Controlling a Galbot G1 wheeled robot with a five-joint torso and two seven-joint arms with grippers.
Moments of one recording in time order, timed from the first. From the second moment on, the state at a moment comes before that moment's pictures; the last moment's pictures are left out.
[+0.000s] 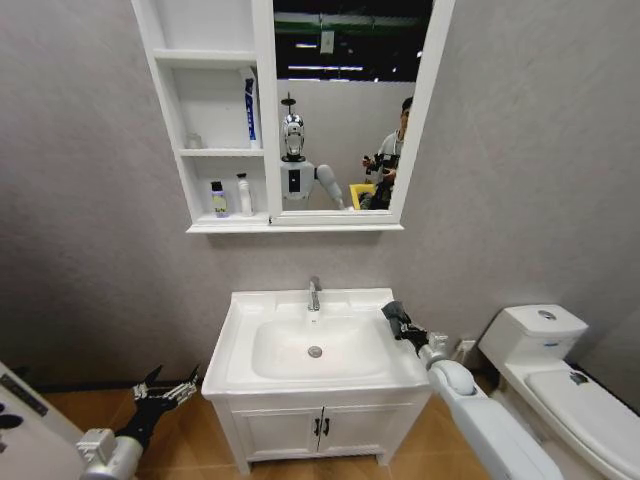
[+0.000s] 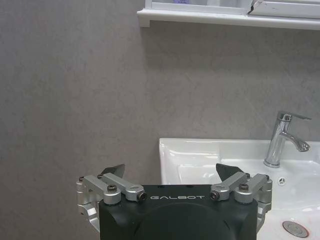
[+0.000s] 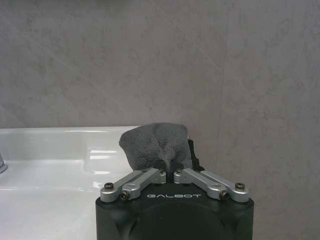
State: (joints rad) left arm 1.60 -1.20 -0.85 -2.11 -0.51 0.16 0.10; right arm -0.70 1.00 0.25 1.16 0.62 -0.02 0.00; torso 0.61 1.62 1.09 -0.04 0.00
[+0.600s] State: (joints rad) left arm 1.60 -1.20 -0.85 -2.11 -0.51 0.16 0.10; right arm -0.74 1.06 0.30 1.13 0.56 0.09 0.01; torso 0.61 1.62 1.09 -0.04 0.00
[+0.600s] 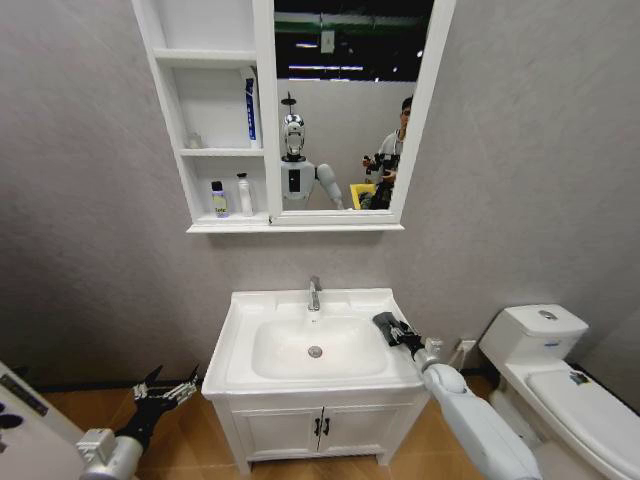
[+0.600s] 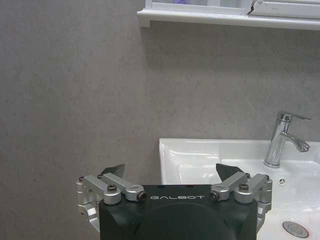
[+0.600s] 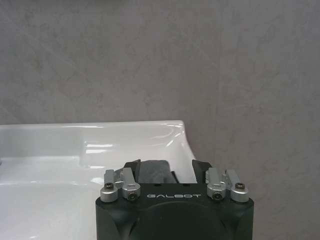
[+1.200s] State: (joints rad) left arm 1.60 -1.20 -0.85 -2.11 -0.51 0.16 0.10; right arm -1.70 1.31 0.70 2.07 0.28 0.11 0.05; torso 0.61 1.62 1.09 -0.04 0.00
